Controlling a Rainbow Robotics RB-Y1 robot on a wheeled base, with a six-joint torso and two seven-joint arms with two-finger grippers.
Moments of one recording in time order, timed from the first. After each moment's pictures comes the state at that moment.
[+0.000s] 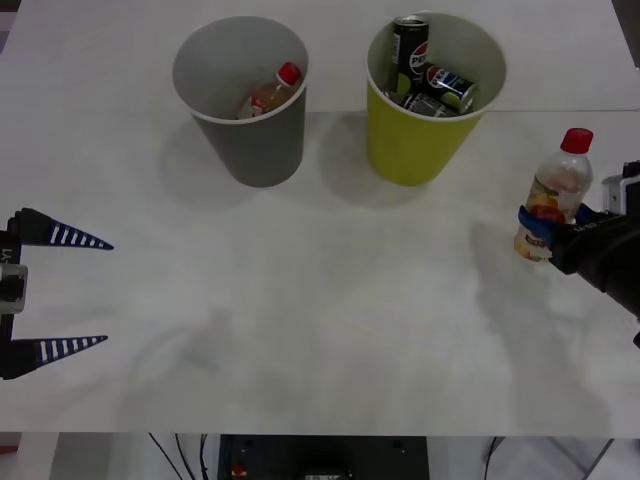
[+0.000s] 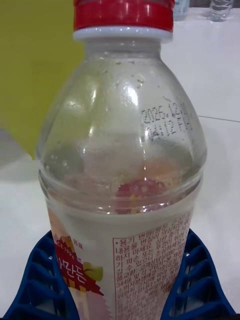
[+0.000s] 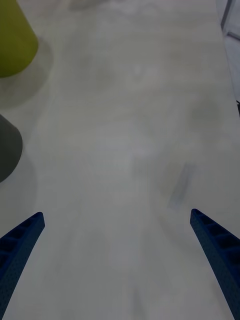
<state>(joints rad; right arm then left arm) 0.01 -1.20 0.45 -1.82 1.12 0.09 -0.61 0.26 1.13 0.26 -2.01 -1.31 -1.13 -0.09</state>
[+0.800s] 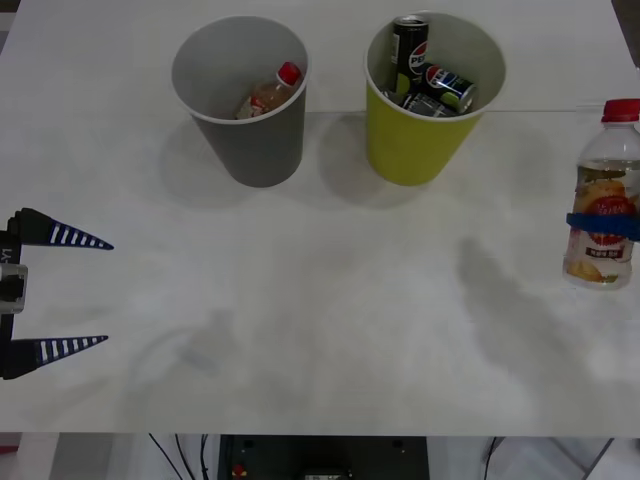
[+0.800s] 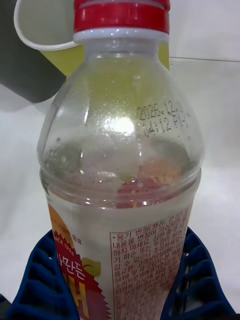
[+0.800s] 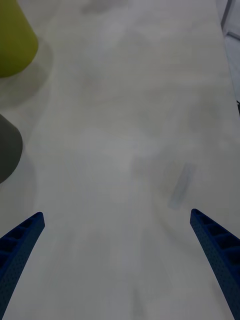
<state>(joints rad) 0.24 -1.17 -0.36 -2.10 1.50 -0.95 -1.37 0.26 1.13 0.26 -2.01 -1.31 -1.13 -0.09</state>
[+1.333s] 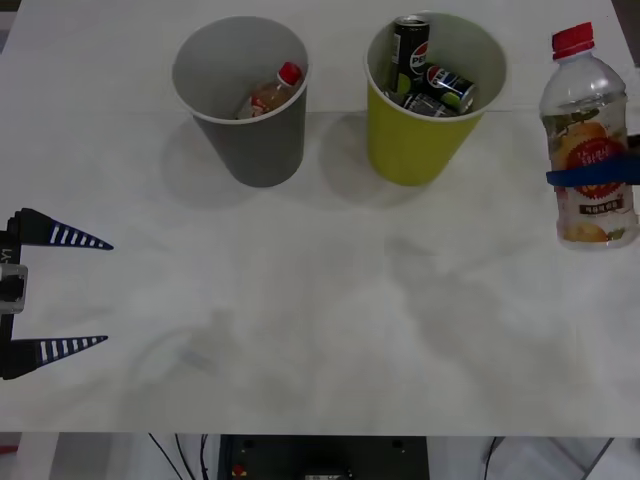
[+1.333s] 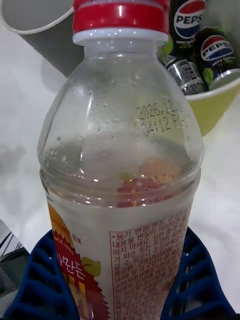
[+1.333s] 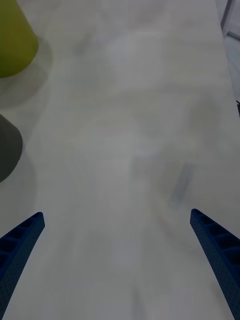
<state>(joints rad) -0.24 -1.21 -0.27 -2.12 1.49 -1.34 -1.47 0.26 1.13 0.26 -2.01 -1.31 -1.13 -0.09</state>
